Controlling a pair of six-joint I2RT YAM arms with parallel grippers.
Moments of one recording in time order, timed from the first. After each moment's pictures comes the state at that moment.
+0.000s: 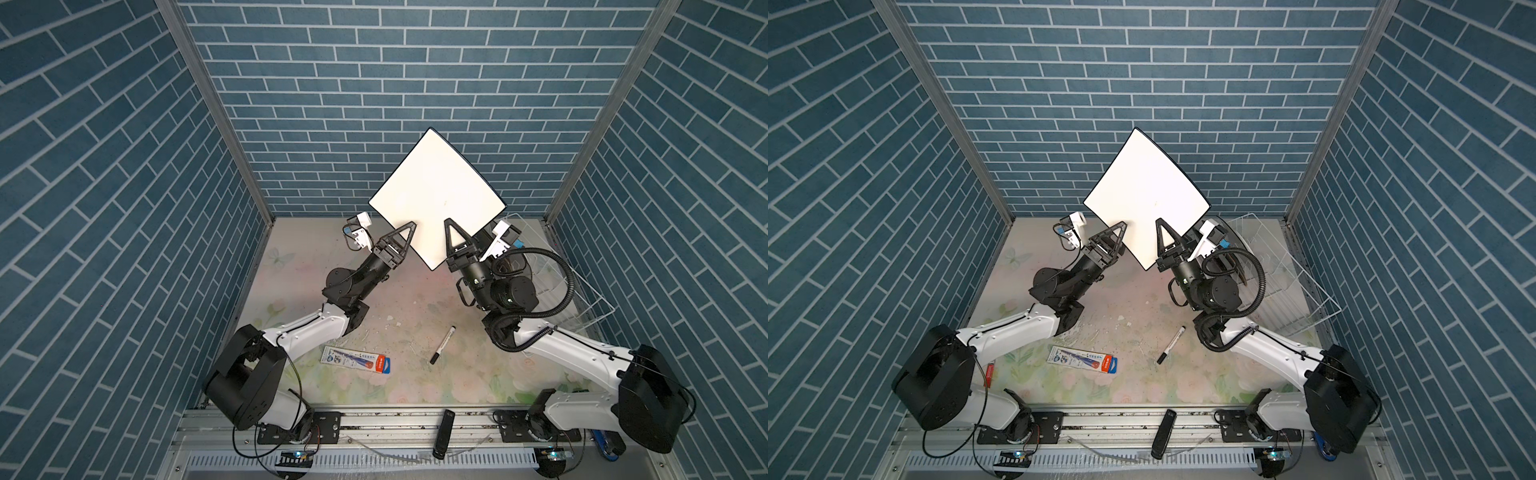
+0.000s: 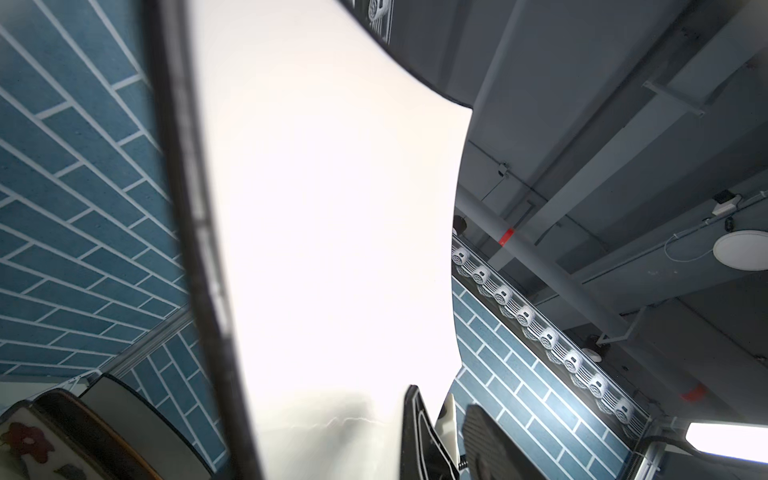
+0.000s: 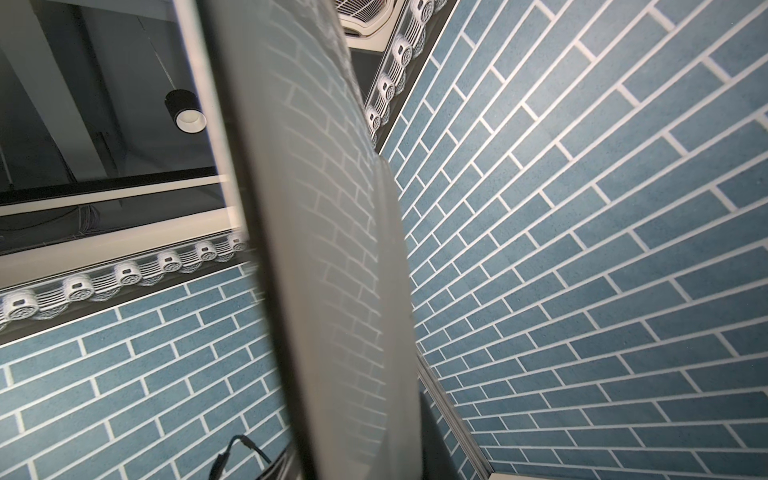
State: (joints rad) left arm -0.63 1.46 0.82 1.29 0.25 -1.21; right arm 0.82 1.30 0.80 1.11 0.12 0.62
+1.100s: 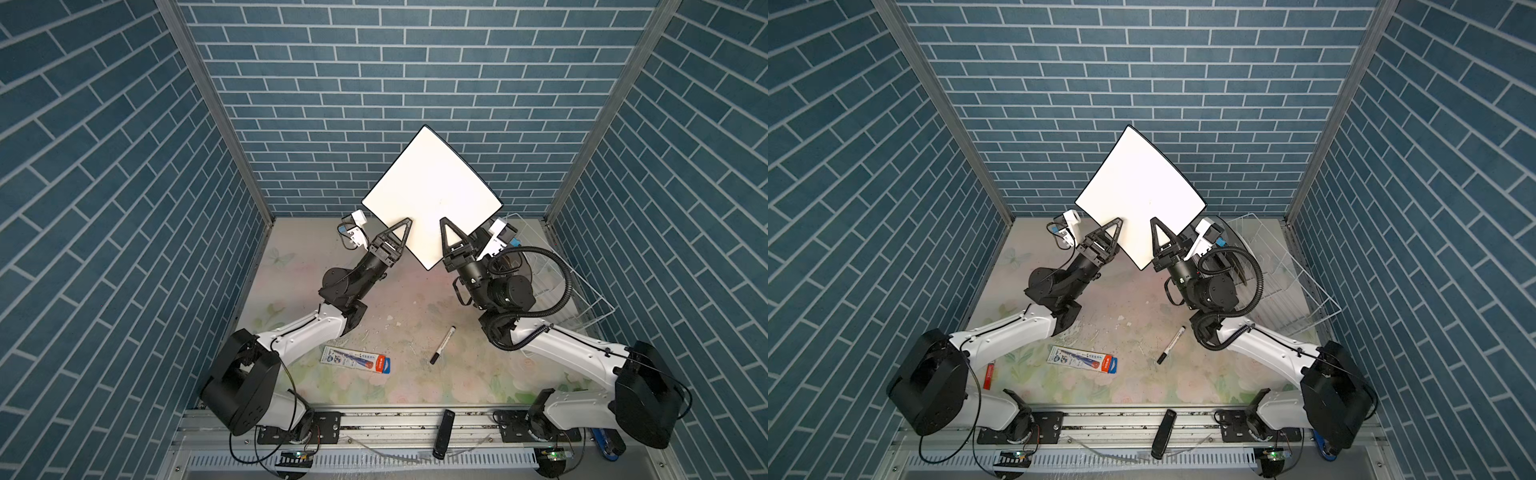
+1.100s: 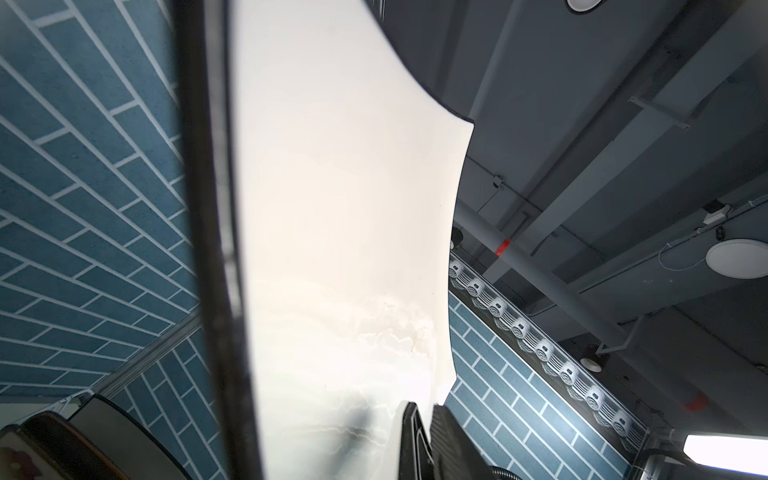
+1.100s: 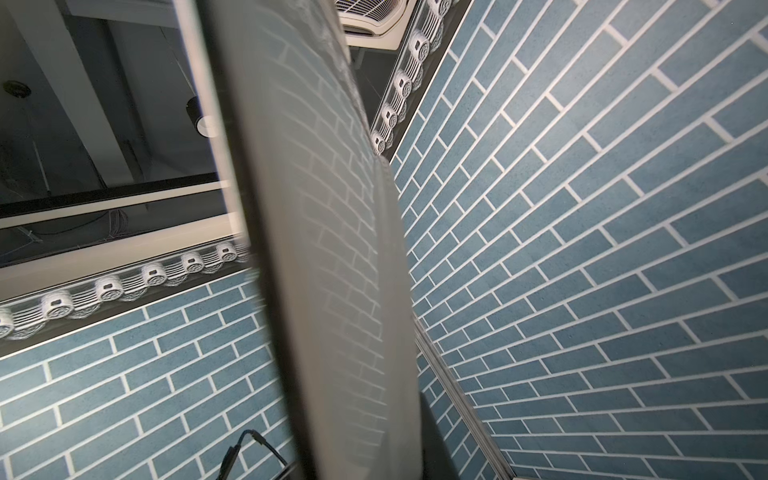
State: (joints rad) left arm -0.63 1.43 0.83 1.28 0.21 -1.21; right arm 0.84 1.32 0.82 1.14 0.10 0.64
